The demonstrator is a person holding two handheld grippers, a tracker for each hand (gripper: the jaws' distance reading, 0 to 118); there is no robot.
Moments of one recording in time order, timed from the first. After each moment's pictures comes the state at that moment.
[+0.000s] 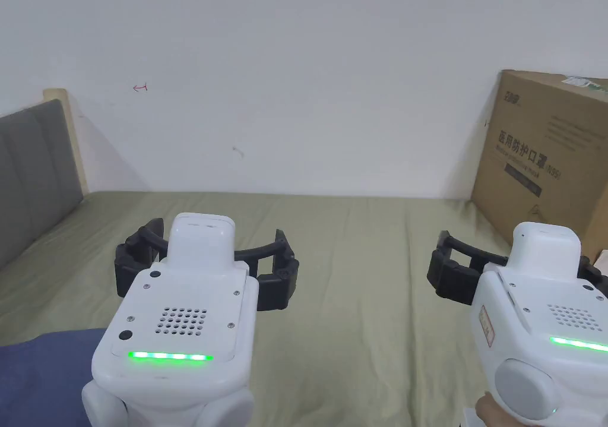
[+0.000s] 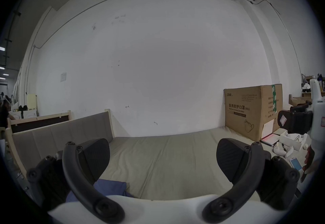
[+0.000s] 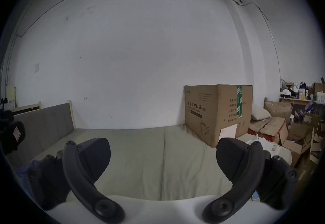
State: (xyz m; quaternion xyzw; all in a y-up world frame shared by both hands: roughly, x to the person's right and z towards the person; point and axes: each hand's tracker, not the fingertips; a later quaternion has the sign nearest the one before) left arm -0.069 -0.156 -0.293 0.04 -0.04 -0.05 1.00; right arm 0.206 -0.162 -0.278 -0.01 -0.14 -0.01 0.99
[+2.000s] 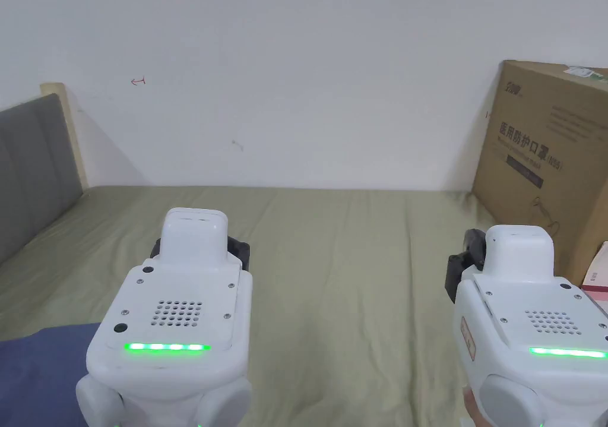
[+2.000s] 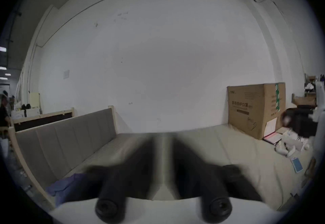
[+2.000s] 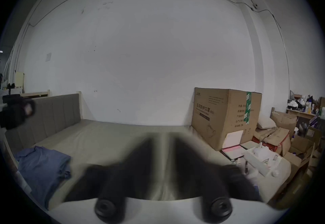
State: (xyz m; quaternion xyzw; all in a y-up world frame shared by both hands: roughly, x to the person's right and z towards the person) left arm -0.073 -0.158 -0.300 0.00 -0.01 -0.06 1.00; right arm 0.190 -0.166 -0.274 -0.04 -0.13 0.04 0.99
